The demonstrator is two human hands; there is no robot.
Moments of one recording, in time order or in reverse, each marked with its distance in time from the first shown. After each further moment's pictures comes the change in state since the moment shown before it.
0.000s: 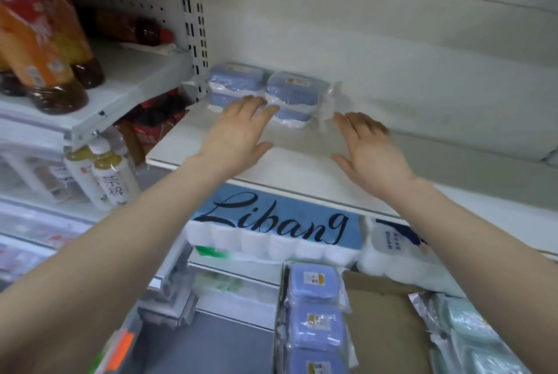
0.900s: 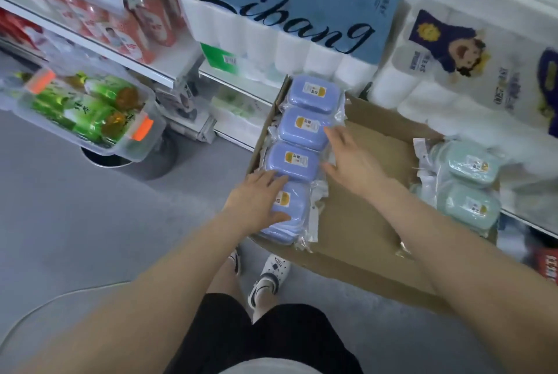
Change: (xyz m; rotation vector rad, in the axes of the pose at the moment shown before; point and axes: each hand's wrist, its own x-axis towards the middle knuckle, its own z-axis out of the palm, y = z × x) left_hand -0.358 0.321 0.093 -0.350 -0.910 -0.392; right_hand -0.341 -0.061 0.133 0.485 -0.721 -0.008
